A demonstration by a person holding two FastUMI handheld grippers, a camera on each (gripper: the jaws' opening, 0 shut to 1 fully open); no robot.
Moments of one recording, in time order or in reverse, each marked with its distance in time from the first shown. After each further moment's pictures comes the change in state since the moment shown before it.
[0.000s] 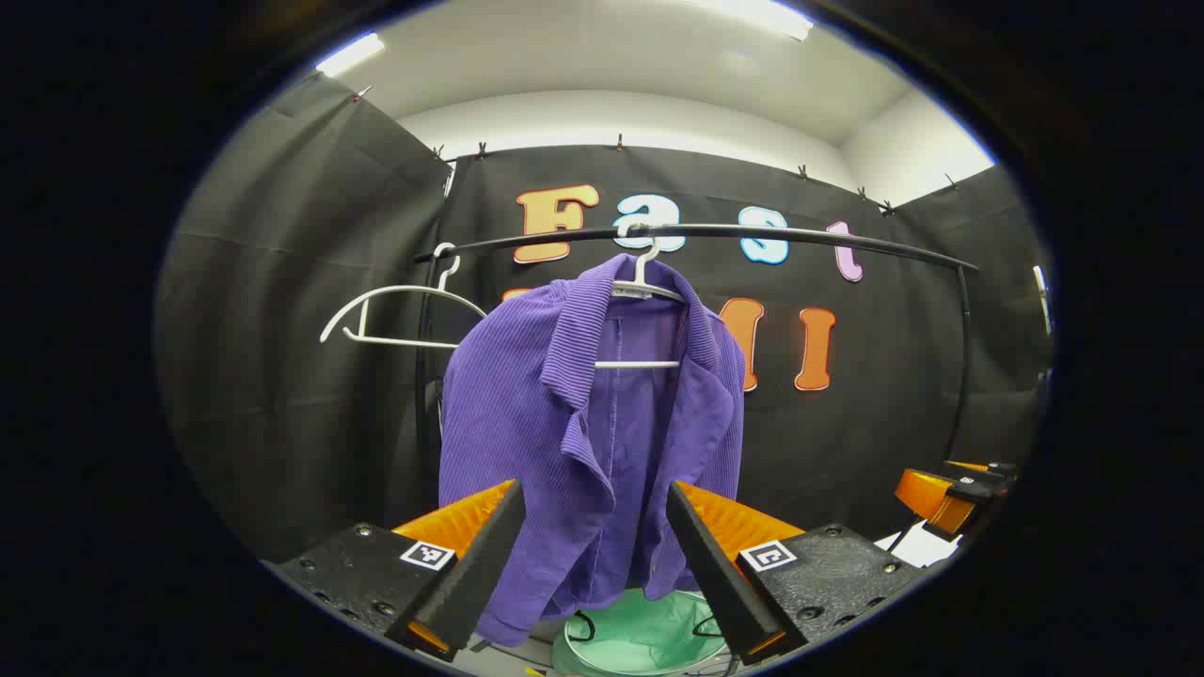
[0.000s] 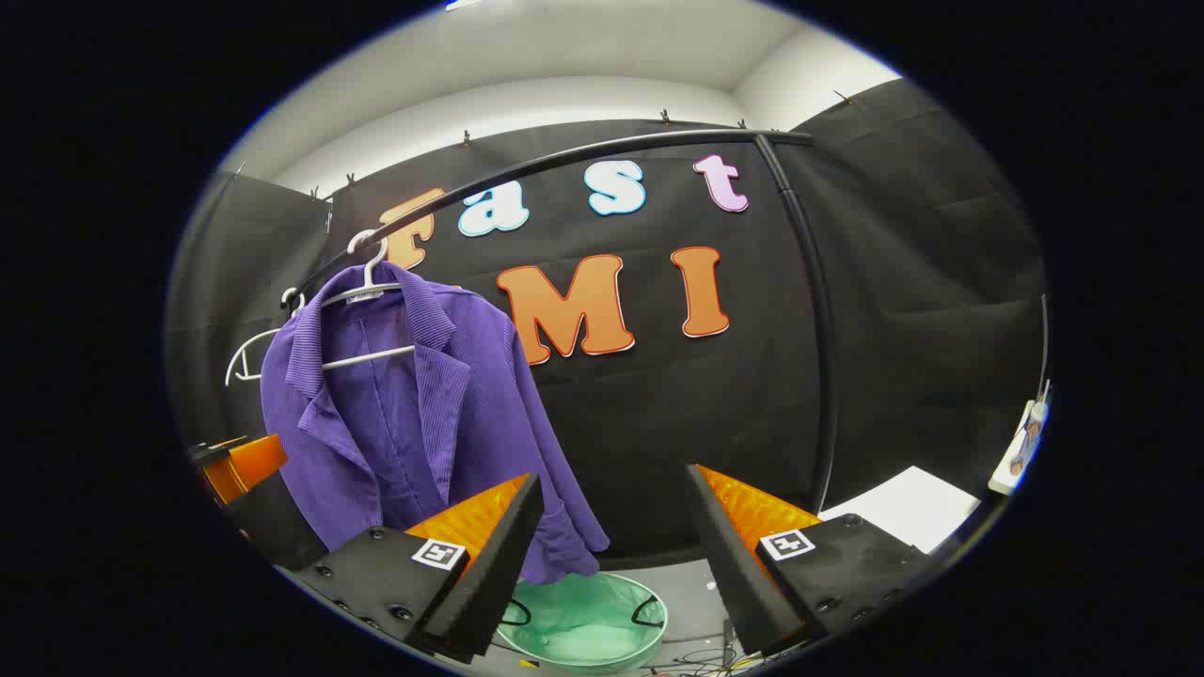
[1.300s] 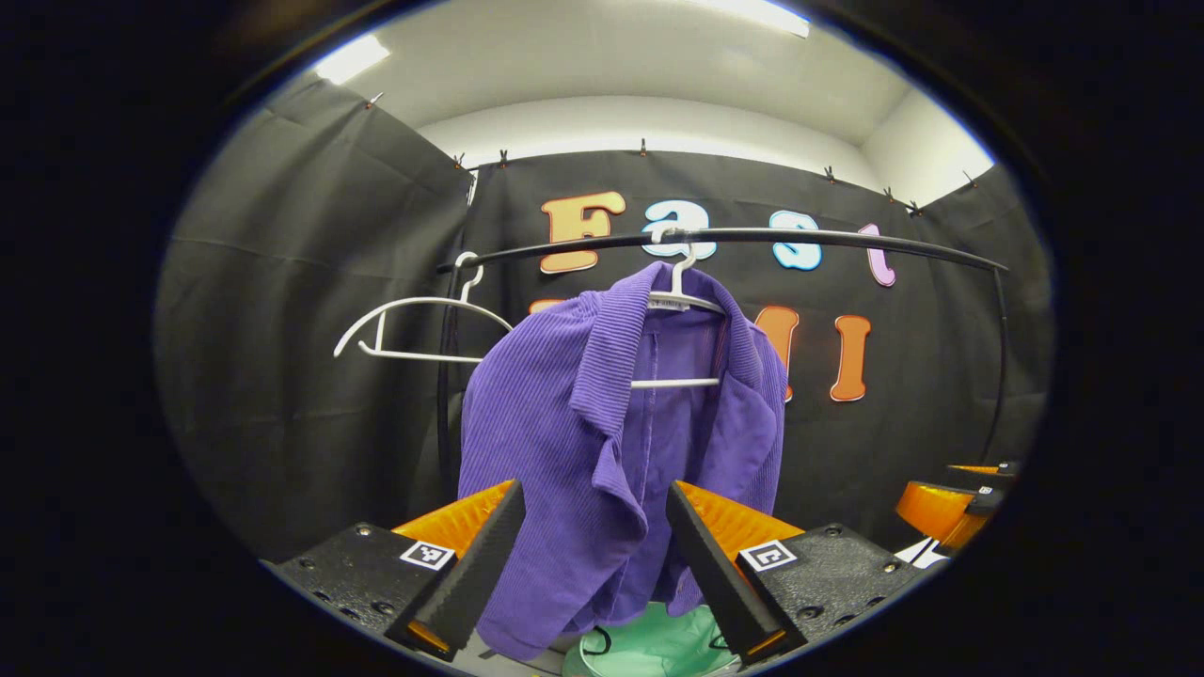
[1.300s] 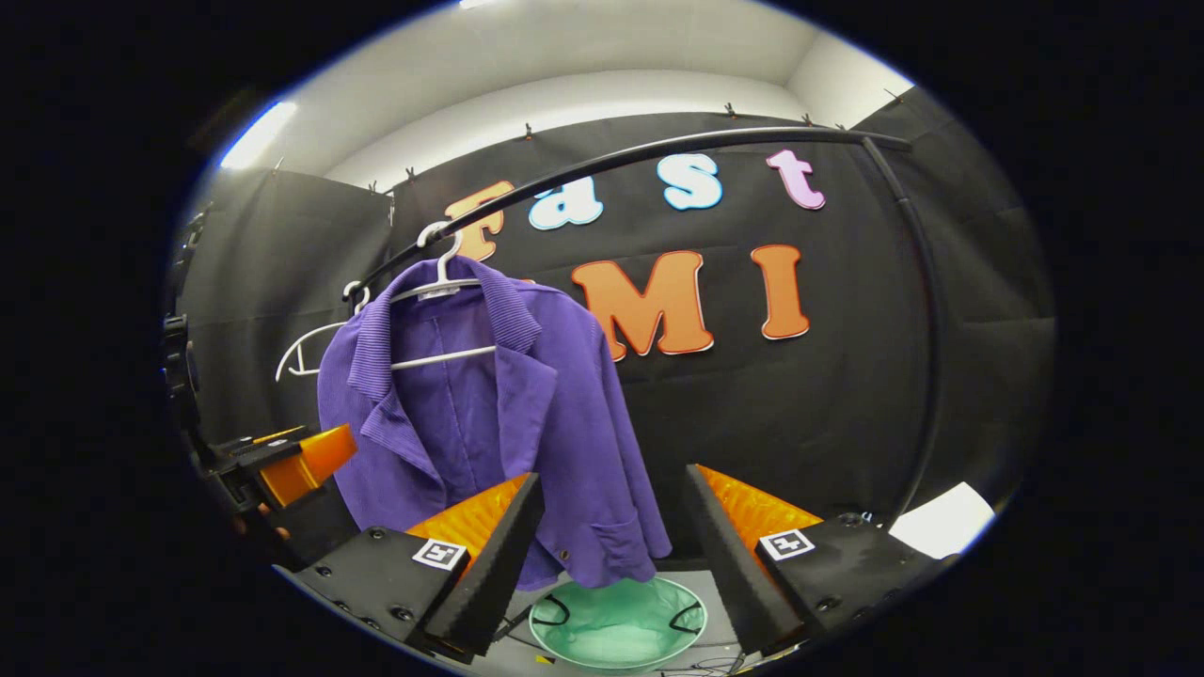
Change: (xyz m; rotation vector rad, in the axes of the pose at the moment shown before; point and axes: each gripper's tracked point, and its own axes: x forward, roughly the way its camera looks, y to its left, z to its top) left arm 0.038 0.029 0.020 0.015 -0.044 0.110; right arm 0.031 0.093 0.010 -0.020 0.041 0.253
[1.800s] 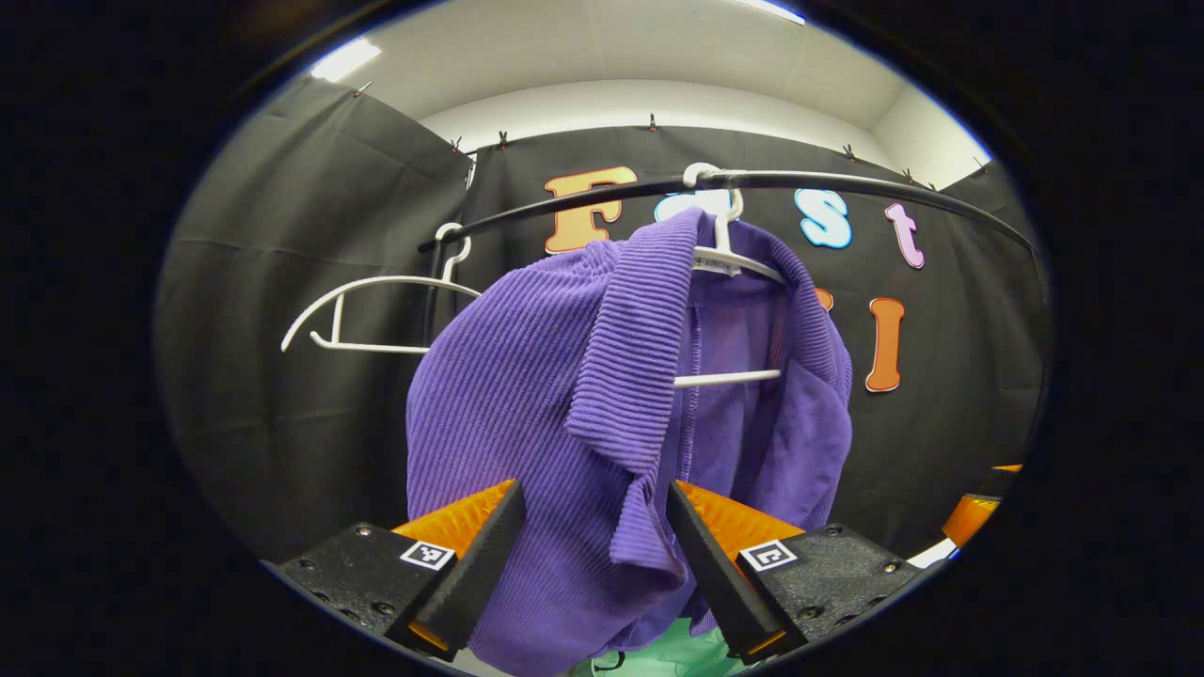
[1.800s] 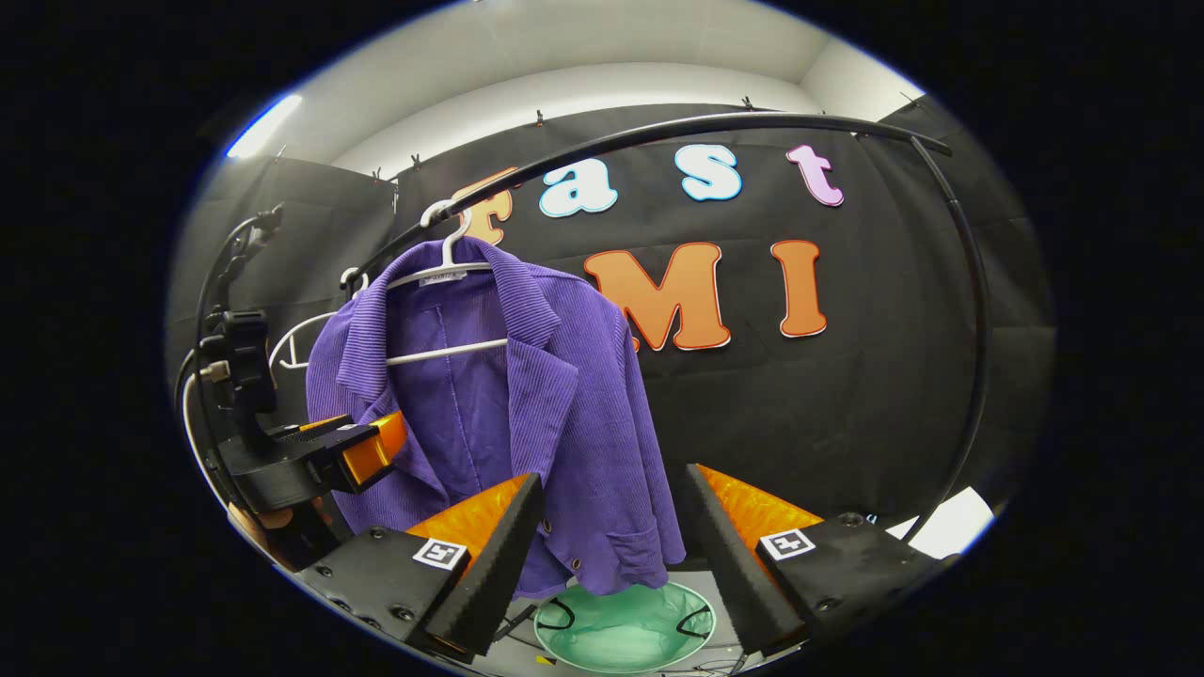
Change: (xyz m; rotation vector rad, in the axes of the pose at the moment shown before) left arm 0.096 0.014 -0.023 0.016 0.038 0.037; right arm 0.037 0.012 0.001 -0.023 0.013 -0.032
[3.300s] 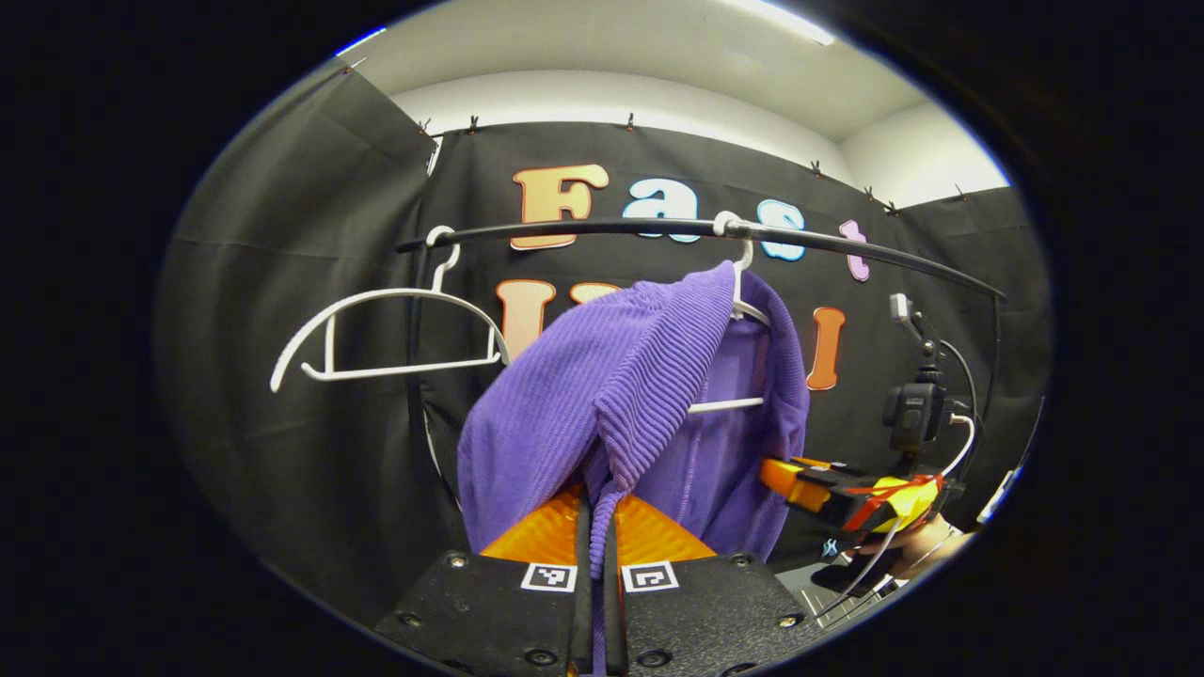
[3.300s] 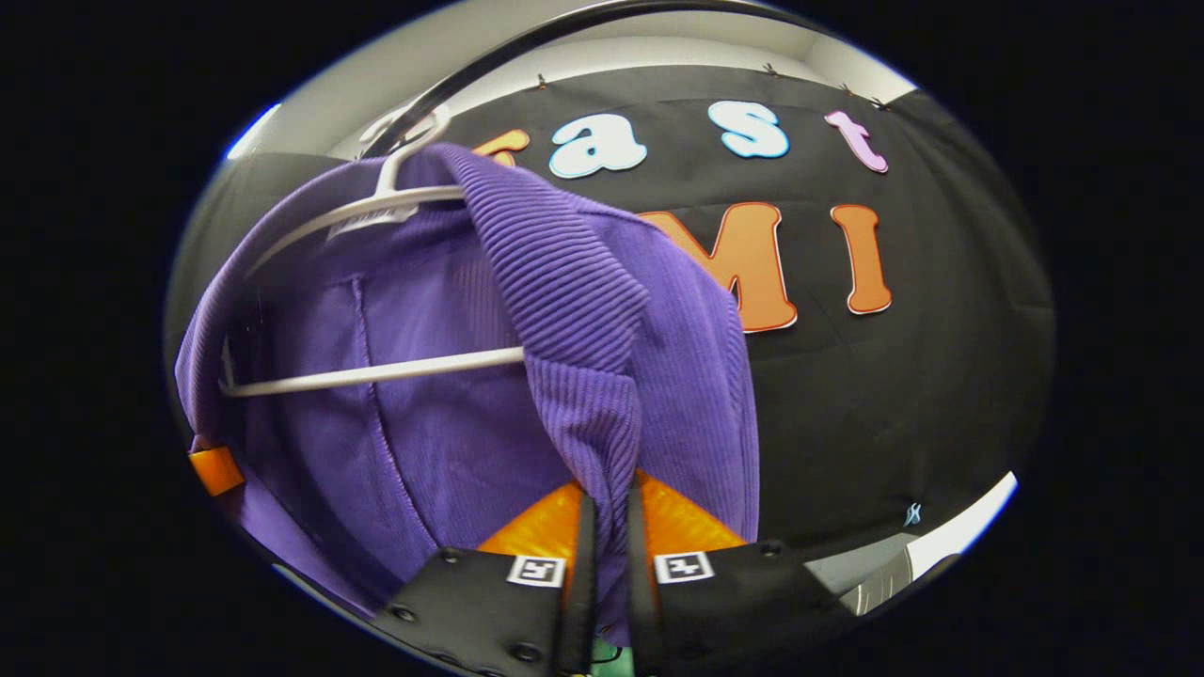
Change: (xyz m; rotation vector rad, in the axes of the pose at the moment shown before) left arm -0.031 0.056 0.043 -0.027 0.043 -0.209; right arm 0.175 0.069 0.002 0.080 0.062 0.058
